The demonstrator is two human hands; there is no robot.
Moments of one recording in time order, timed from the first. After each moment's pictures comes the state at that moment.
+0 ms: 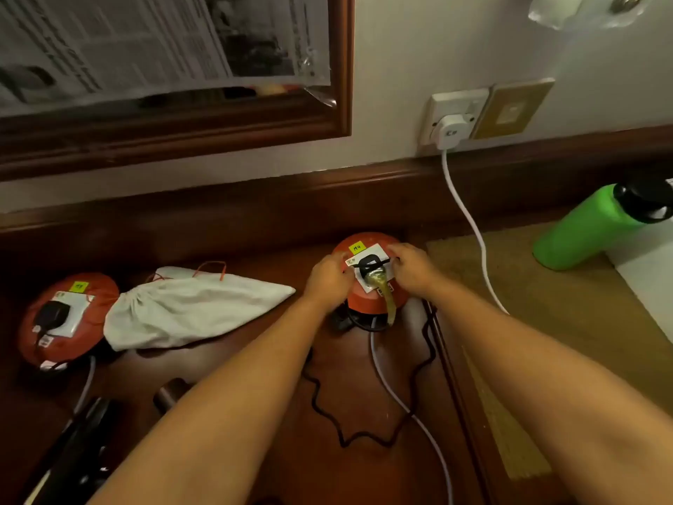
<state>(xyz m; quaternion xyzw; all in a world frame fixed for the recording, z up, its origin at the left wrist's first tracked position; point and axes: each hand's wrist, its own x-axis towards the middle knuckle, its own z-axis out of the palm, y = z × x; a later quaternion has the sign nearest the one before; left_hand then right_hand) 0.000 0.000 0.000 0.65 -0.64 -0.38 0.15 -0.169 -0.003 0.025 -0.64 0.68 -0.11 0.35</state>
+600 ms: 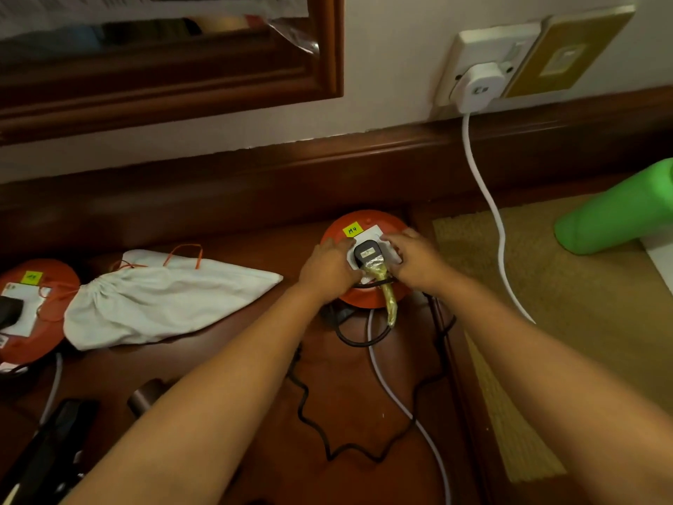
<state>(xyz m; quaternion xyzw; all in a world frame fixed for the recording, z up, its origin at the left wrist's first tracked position) -0.010 -0.033 -0.045 0.63 -0.70 -0.35 0.00 -0.191 -0.034 -0.042 -0.66 0.64 -0.07 0.38</state>
